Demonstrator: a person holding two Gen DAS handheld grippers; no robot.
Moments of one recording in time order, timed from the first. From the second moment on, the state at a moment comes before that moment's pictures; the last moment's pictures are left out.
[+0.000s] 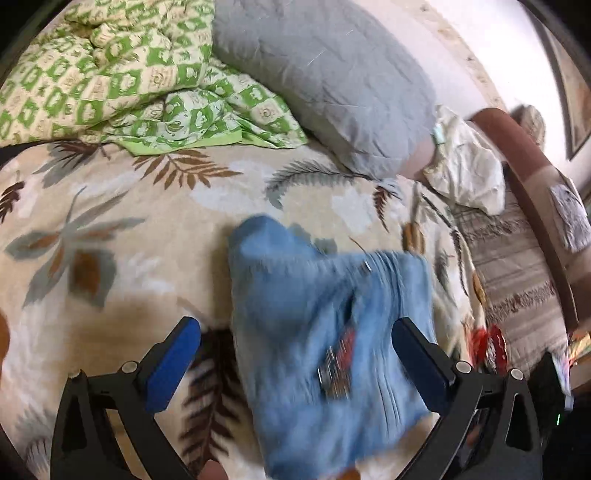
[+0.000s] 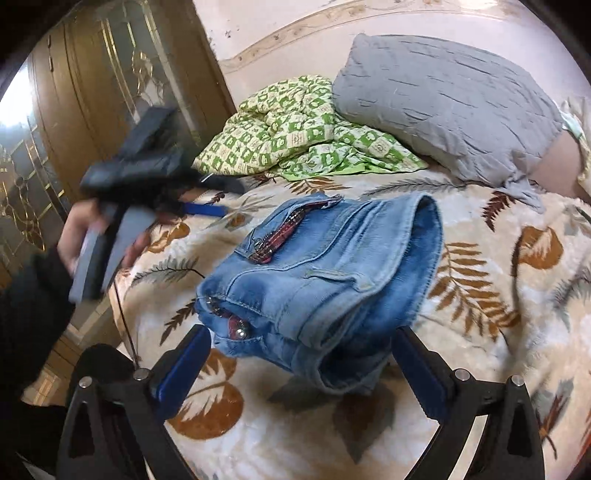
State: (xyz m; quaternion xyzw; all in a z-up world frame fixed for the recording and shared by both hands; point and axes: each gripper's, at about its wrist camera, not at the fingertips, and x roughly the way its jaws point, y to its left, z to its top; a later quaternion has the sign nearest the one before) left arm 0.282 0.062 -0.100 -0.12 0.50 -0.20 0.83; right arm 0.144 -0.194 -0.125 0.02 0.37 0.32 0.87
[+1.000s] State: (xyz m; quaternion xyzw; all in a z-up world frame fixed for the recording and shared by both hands) left arm 0.335 0.003 -0.139 -0.02 0.56 -0.16 0.81; right arm 0.151 -0.201 -0.174 0.00 0.37 0.33 0.87
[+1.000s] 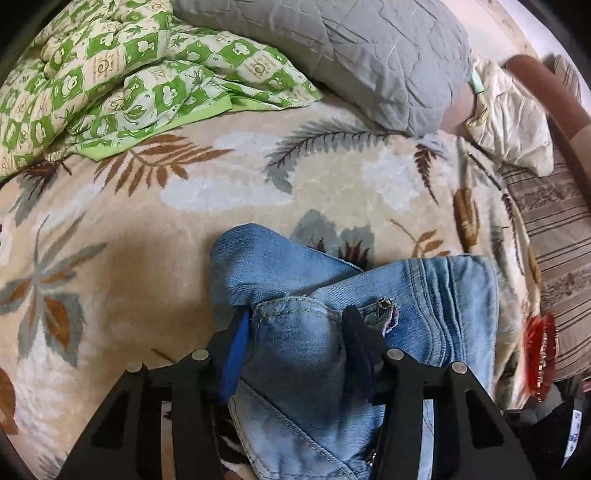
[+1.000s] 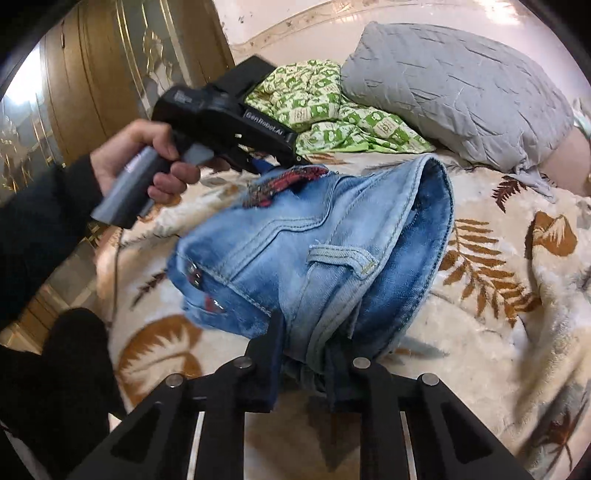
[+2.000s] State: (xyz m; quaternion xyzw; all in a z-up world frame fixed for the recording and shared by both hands) left arm 0.133 0.005 -0.068 0.09 0.38 -0.04 0.92; right arm 0.131 -0.234 -0.106 0.14 0.43 0.10 0.89
